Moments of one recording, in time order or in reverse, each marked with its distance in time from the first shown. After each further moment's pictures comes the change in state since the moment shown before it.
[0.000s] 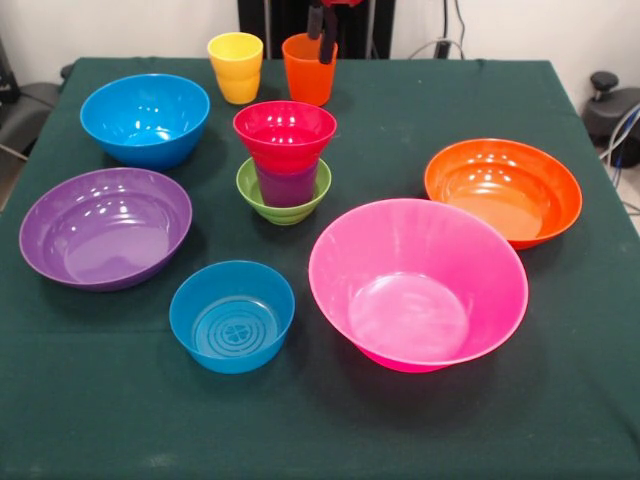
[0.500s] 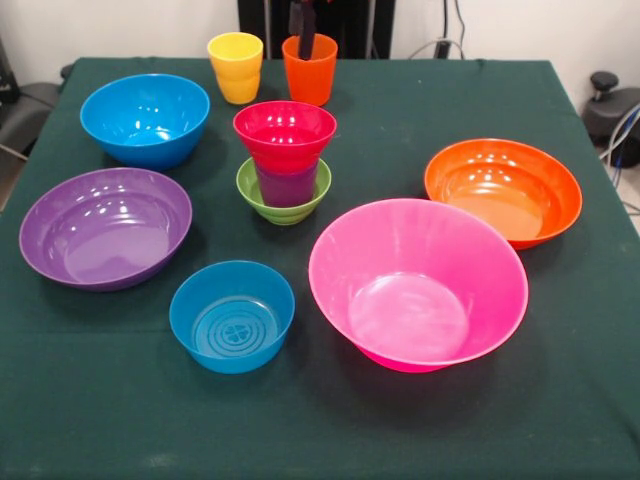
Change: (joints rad) arm -0.038 -0.011 0.001 0.002 0.000 0.000 0.000
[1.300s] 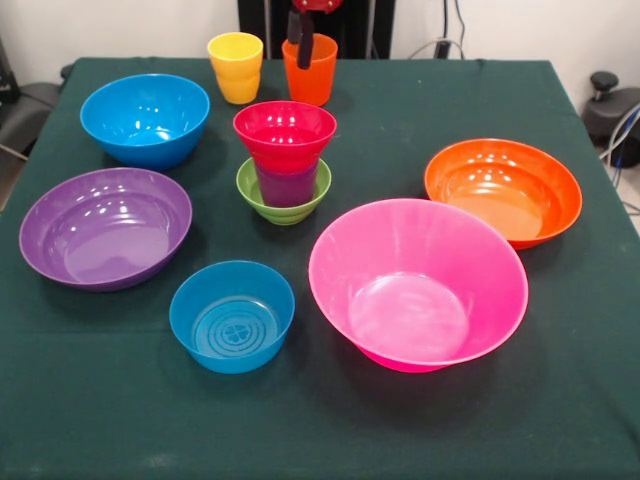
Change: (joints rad) arm 0.003 0.035 0.000 0.000 -0.020 -0.025 0.000
